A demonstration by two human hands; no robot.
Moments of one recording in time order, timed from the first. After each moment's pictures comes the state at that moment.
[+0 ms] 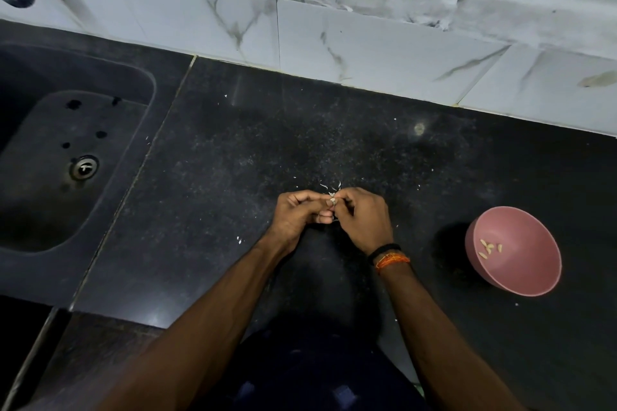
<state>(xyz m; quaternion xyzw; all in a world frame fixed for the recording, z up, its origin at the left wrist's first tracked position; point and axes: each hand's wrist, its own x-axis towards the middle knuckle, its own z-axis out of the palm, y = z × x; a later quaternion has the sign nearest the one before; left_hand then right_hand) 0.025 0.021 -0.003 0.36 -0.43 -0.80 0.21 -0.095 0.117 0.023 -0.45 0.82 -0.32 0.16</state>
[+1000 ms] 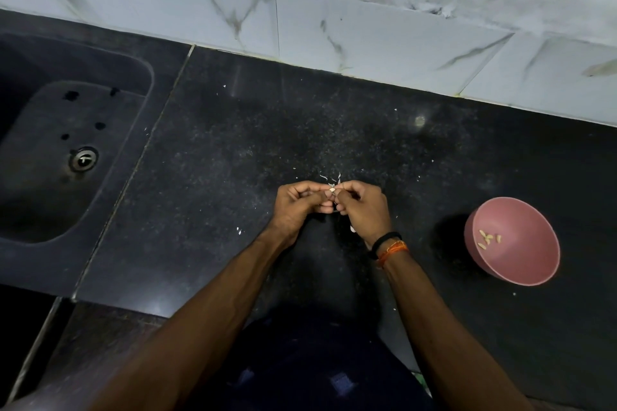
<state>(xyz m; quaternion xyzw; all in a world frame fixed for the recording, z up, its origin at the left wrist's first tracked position) 0.026 0.024 -0.008 0.33 -0.45 -0.79 0.24 -0.093 0.118 0.020 -0.25 0.79 -0.44 0.33</state>
